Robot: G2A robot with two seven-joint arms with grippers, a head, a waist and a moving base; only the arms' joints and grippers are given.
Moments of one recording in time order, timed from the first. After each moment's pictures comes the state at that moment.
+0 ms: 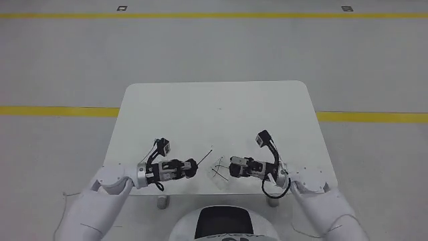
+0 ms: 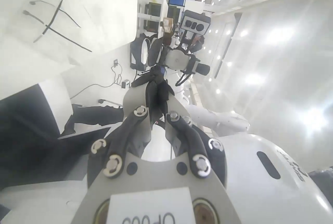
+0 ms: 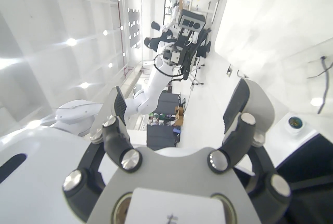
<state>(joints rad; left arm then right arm) 1.59 -1.04 -1.28 -1.47 -0.45 -0.11 -1.17 -1.57 -1.21 1.22 -1.44 0.32 -0.33 1.11</state>
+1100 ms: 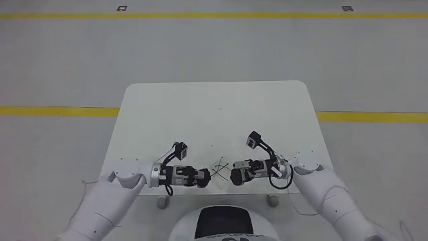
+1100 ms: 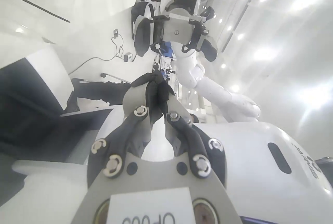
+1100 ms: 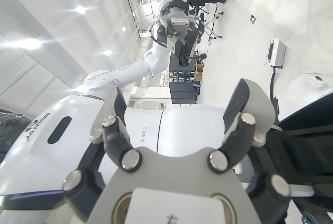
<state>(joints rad) 1.47 -1.04 -1.10 -1.40 -0.45 -0.12 -1.23 -1.33 -1.19 1.03 -1.13 0.51 -0.34 1.39</state>
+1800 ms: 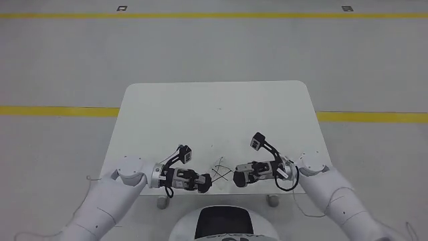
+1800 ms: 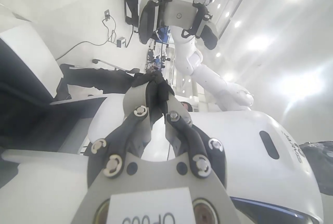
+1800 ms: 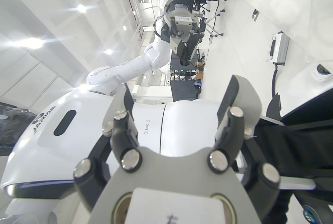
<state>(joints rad) 1.42 -1.04 -1.02 -1.35 -0.52 -0.12 -1.32 -1.33 -1.12 0.99 -1.18 0.58 -0.34 1.39</state>
